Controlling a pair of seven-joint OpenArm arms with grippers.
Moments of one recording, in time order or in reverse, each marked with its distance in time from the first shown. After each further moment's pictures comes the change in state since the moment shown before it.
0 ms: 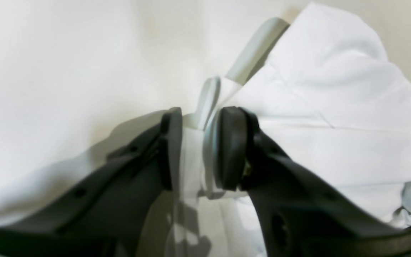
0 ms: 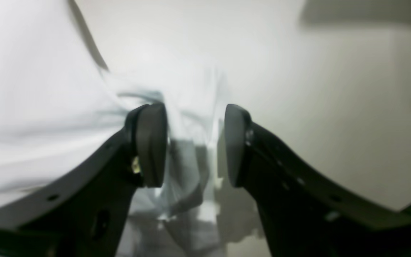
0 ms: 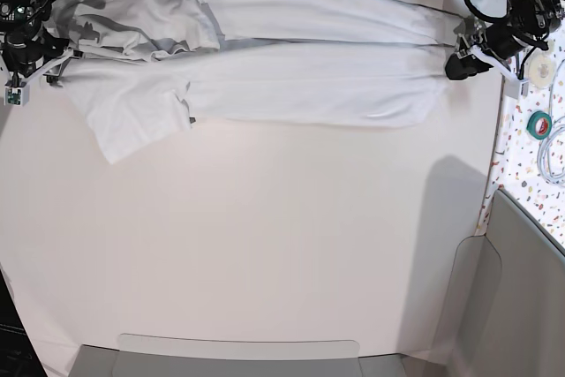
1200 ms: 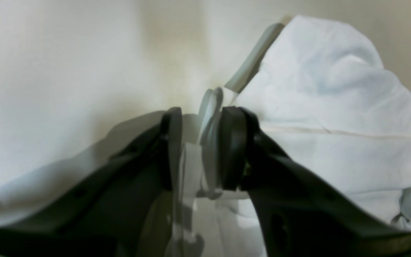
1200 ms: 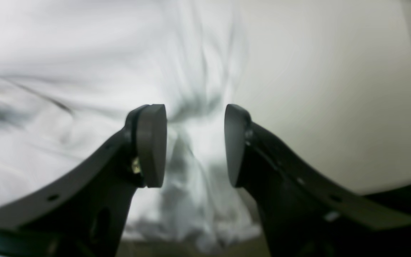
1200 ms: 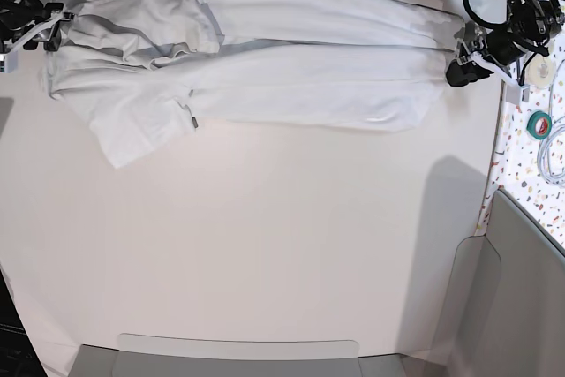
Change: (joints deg) left arm -1.7 0.1 0.0 0.0 0.4 0.4 0.4; right arm -9.5 2.1 14.3 6.8 31.5 5.0 -12.1
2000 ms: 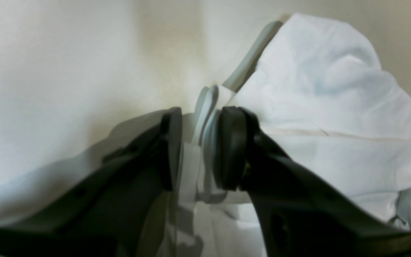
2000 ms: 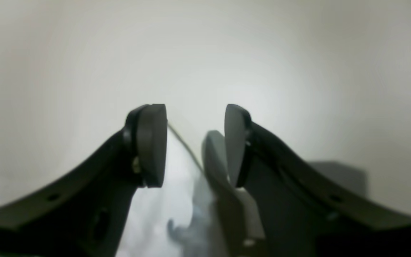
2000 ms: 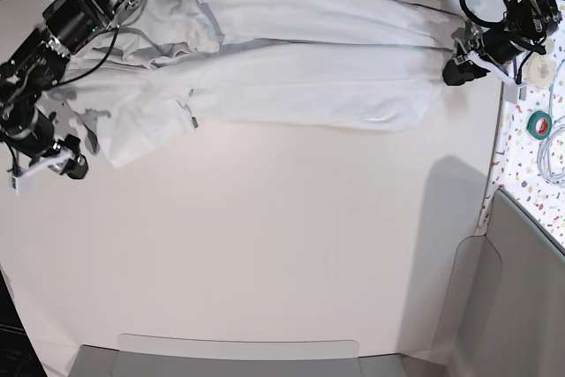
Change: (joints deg) left arm 0.0 1.1 0.0 -0.1 0.0 0.0 -0.2; right arm 43.8 -0.7 -10.6 -39.6 -15.9 0.1 0.6
